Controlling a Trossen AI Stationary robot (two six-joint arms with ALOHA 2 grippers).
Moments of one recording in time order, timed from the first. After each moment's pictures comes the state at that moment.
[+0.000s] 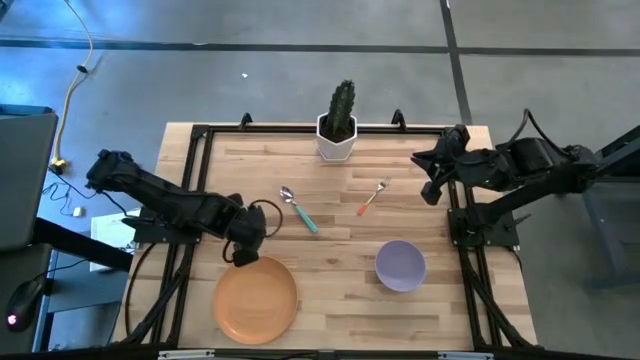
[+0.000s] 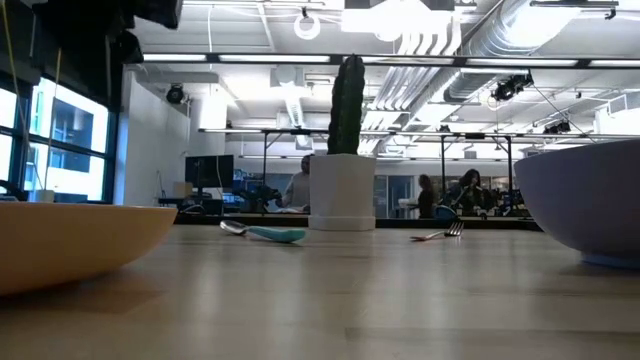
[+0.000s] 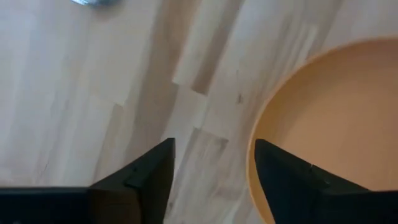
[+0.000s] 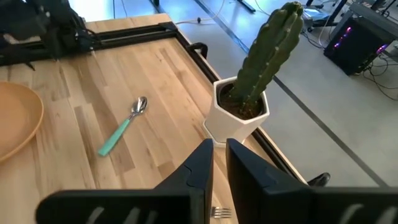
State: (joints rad) left arm -0.25 1.35 1.09 -1.18 -0.18 -0.69; right arm 0.24 1.04 1.48 -1.16 0.69 0.34
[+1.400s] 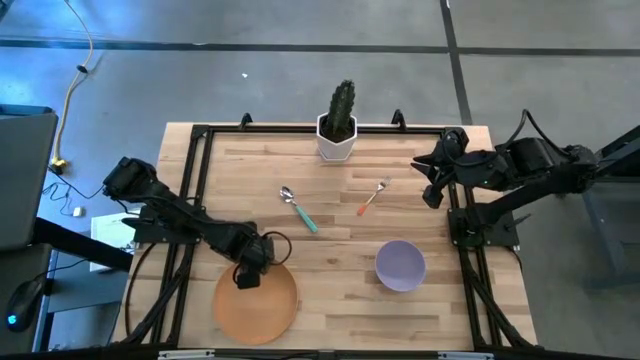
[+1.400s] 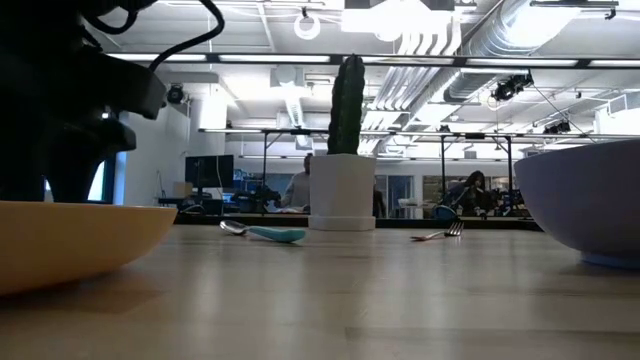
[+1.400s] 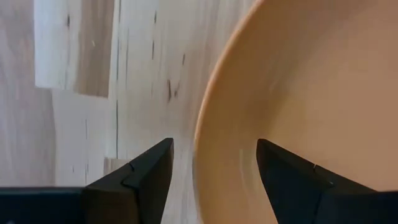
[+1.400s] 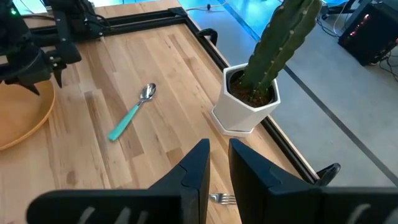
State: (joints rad) left arm -0.35 1.54 0.82 -0.71 -0.07 -0.61; right arm 0.24 1.04 1.48 -1.19 0.64 0.36
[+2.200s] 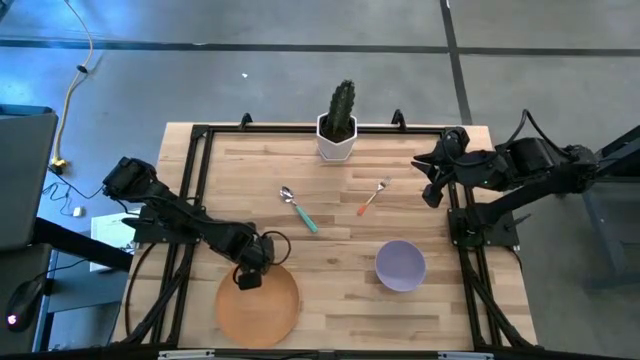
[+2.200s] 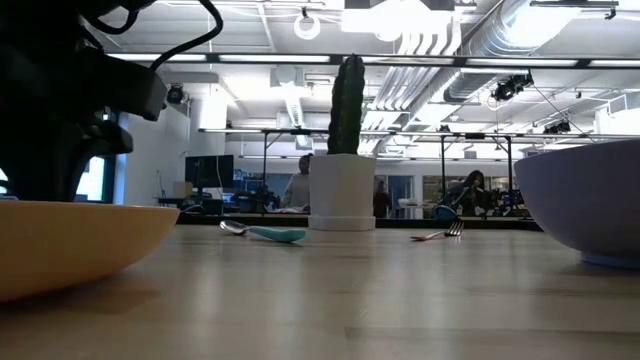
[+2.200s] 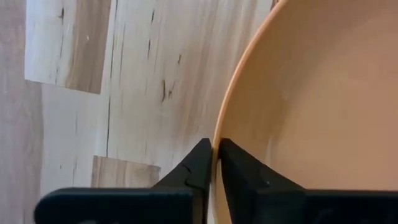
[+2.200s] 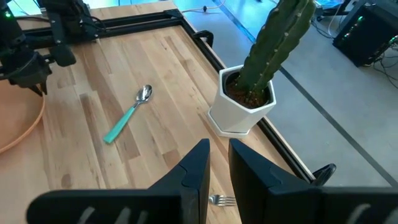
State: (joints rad) left arm -0.35 1.54 0.82 -0.69 -0.06 -0.66; right arm 0.24 1.04 1.48 -1.19 0.65 0.36
